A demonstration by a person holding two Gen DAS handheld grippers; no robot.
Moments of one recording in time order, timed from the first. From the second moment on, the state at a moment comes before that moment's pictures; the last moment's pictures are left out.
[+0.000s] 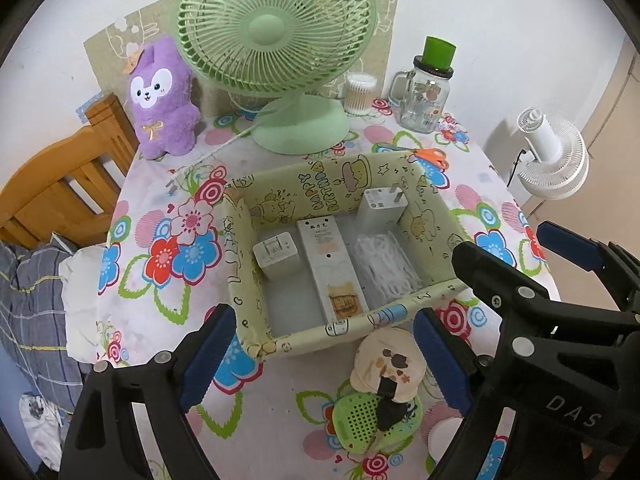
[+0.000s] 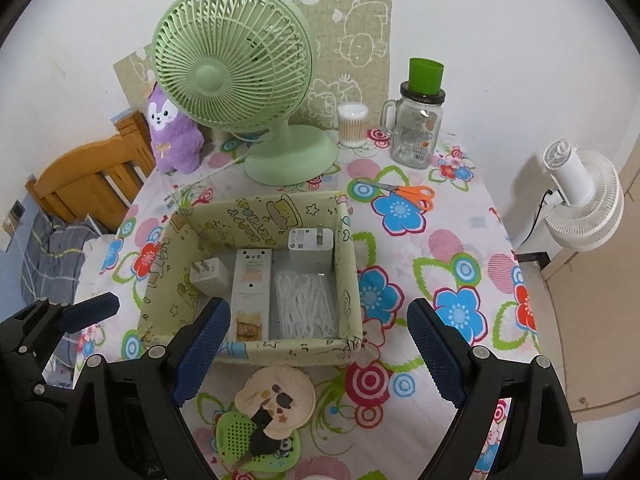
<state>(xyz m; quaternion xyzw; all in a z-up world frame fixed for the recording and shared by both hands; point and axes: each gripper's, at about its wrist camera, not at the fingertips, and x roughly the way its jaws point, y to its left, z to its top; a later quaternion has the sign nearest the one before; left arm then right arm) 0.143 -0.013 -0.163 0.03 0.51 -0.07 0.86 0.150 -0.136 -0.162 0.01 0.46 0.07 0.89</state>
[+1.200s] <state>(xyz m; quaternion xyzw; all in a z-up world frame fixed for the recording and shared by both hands) 0.072 -0.018 -0.149 0.01 0.49 -0.09 0.87 0.071 -0.149 -0.144 0.01 0.43 0.04 0.90</state>
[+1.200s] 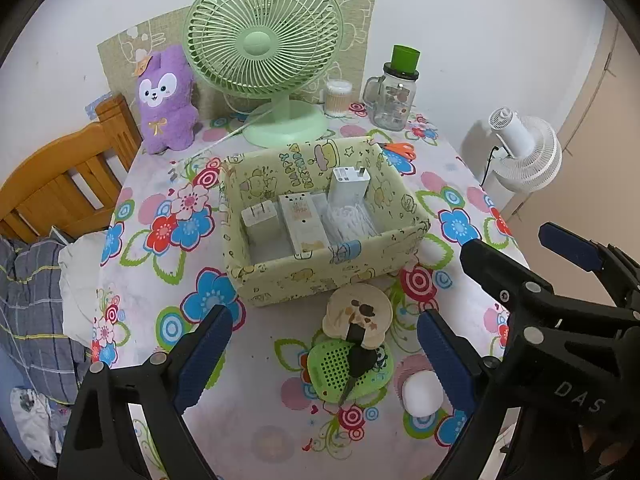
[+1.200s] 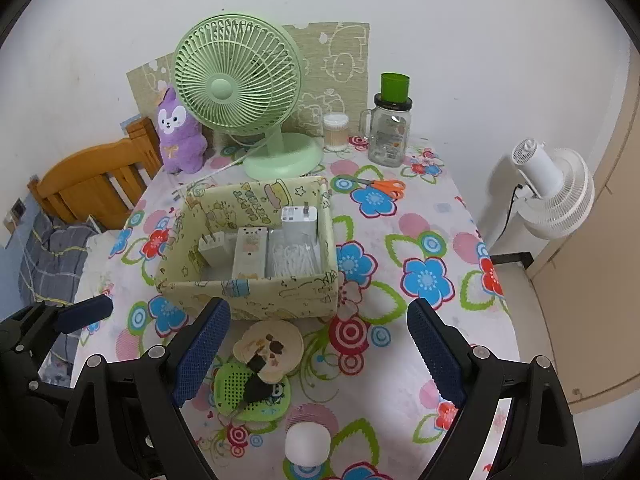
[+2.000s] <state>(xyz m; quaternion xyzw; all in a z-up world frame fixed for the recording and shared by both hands) 0.055 -0.012 -0.180 0.04 0.50 -0.15 0.85 0.034 -0.147 -0.177 0.05 0.44 0.00 0.90</state>
